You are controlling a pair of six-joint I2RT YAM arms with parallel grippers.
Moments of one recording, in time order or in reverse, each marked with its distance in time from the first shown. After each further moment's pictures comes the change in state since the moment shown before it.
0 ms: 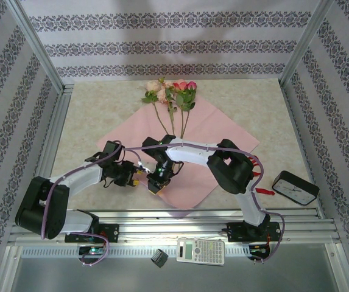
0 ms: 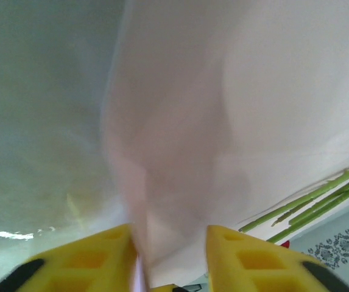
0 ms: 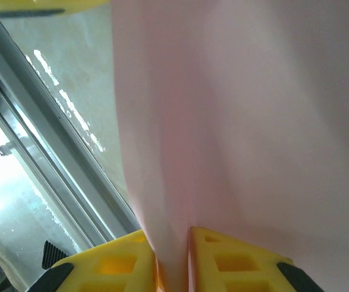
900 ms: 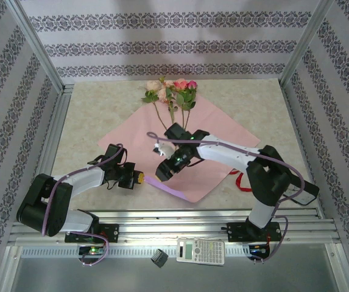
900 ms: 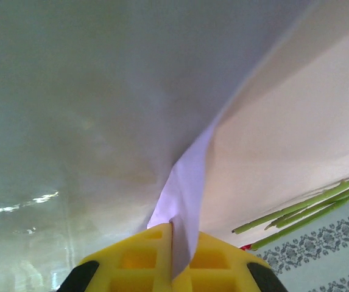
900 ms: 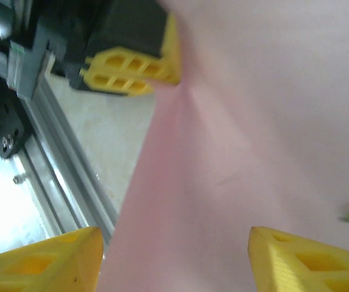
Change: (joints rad) left arm -0.021 0.026 -0.047 0.139 0.030 -0.201; right arm -0.162 -0.382 -0.296 0.286 0.058 -0.014
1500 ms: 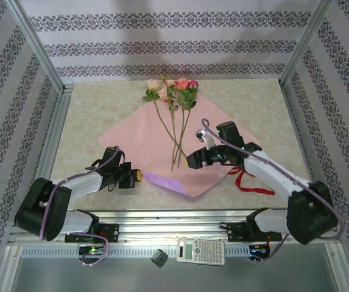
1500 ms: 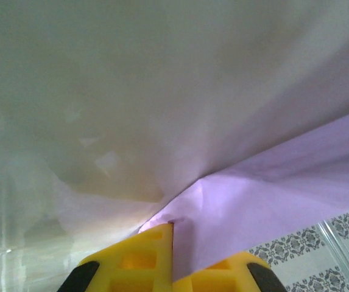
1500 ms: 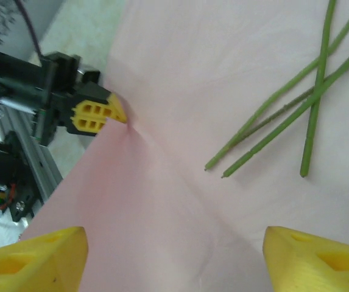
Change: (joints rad) left arm 0.013 -0.050 -0.096 0.154 -0.069 -0.233; right arm -0.344 -0.486 -0.480 0.346 -0.147 0.054
